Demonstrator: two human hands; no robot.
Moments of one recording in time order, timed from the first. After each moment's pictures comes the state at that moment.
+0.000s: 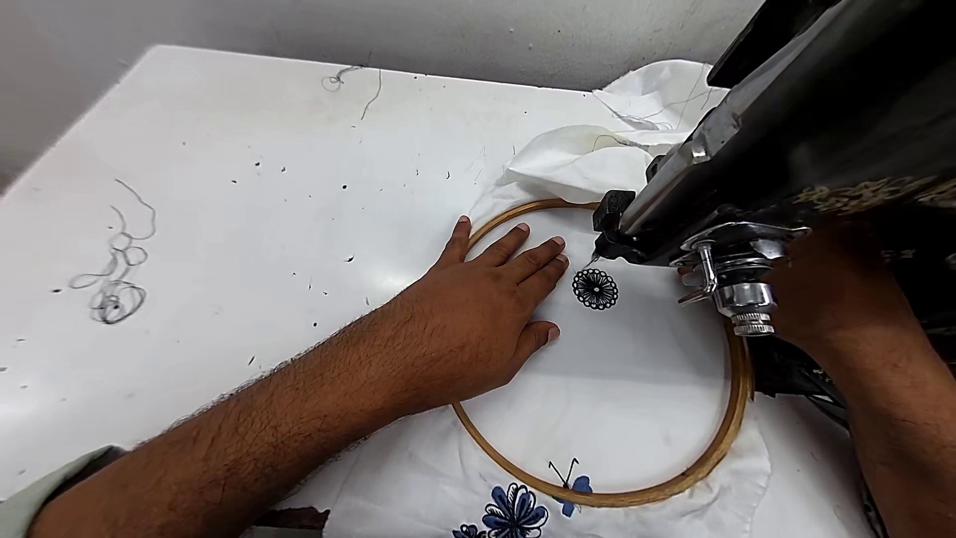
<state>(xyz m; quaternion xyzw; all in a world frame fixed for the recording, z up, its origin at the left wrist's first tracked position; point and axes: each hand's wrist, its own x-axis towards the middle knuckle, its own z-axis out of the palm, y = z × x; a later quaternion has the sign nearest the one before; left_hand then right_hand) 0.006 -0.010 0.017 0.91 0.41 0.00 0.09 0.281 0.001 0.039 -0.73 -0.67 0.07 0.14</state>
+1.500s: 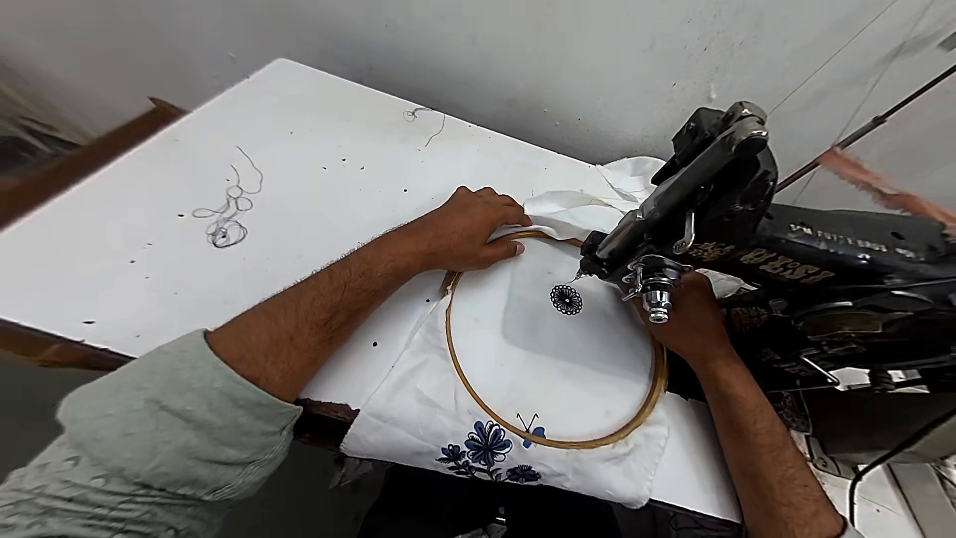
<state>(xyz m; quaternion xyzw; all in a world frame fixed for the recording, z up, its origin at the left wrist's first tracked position) -0.038 0.067 -0.002 0.89 0.41 0.19 0.12 0.296 0.025 -0.005 -0.55 -0.78 0.07 0.28</state>
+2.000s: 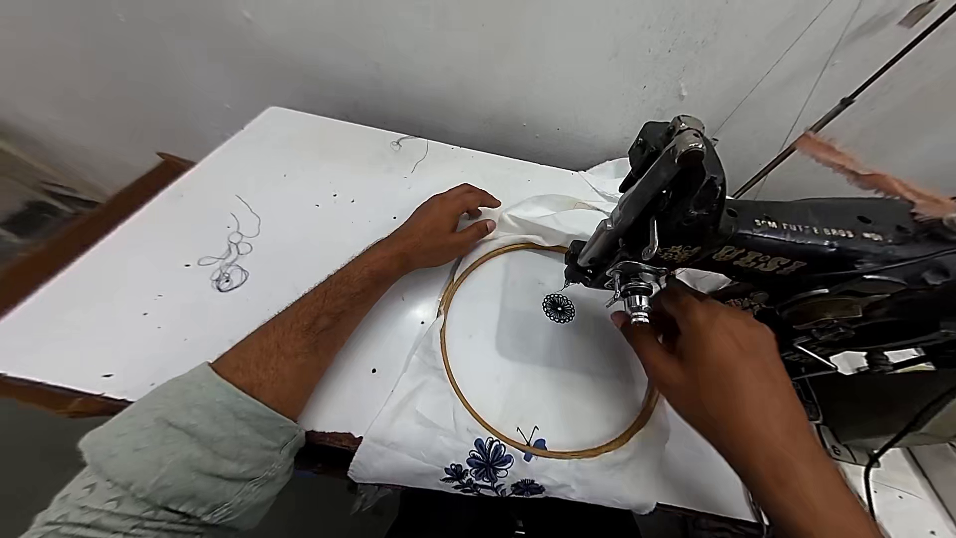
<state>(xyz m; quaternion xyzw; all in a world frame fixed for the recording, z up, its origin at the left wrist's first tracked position) -0.062 0.090 -0.008 0.84 0.42 0.30 0.17 0.272 -0.051 0.048 -0.56 -0.80 -0.06 0.19</state>
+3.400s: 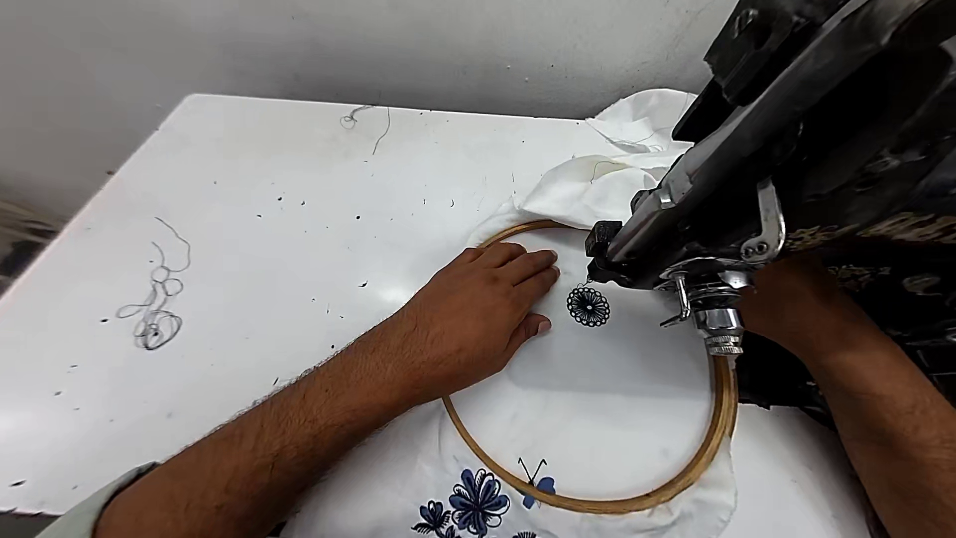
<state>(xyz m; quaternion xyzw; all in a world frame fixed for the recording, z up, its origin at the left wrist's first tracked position) -0.003 0.010 0.006 0.92 0.37 0.09 0.05 0.285 0.010 0.032 -0.62 -0.76 0.06 0.18</state>
